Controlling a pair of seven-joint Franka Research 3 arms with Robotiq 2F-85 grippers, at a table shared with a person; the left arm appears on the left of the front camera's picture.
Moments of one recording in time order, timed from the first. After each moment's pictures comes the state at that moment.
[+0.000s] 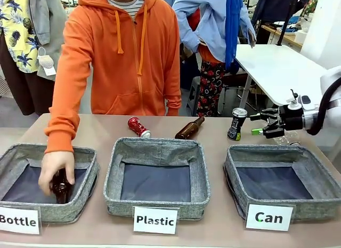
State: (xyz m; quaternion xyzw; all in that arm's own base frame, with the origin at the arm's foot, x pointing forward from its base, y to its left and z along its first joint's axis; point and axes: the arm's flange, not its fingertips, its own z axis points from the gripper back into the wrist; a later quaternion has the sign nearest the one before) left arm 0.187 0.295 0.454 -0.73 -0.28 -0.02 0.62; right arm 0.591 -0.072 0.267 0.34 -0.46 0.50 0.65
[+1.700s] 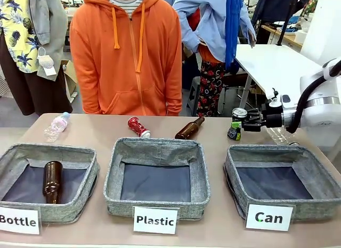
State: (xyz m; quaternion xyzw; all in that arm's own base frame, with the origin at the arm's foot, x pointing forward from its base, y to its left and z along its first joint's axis) left arm 0.256 0.106 0.389 -0.60 0.04 -0.14 0.79; right arm 0.620 -0.022 0.256 0.36 -0.46 0.46 0.66
